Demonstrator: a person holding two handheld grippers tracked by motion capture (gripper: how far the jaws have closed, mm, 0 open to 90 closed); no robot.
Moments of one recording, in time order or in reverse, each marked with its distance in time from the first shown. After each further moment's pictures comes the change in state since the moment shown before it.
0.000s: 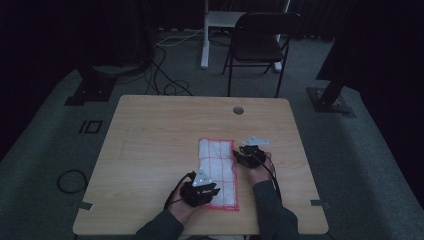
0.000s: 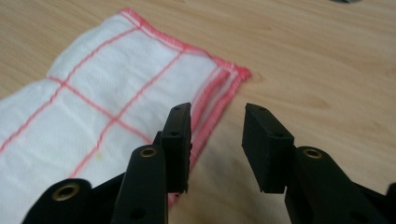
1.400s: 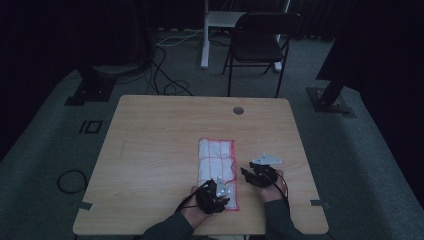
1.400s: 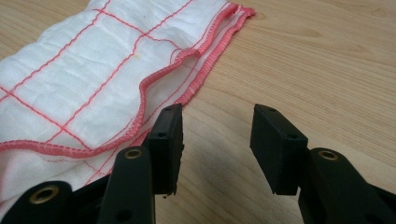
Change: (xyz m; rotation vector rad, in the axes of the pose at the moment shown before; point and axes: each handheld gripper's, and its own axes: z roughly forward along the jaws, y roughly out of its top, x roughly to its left) left arm -0.041 0.006 0.041 0.167 0.064 0.184; right arm 0.008 -0.049 -0.049 0.016 0.006 0.001
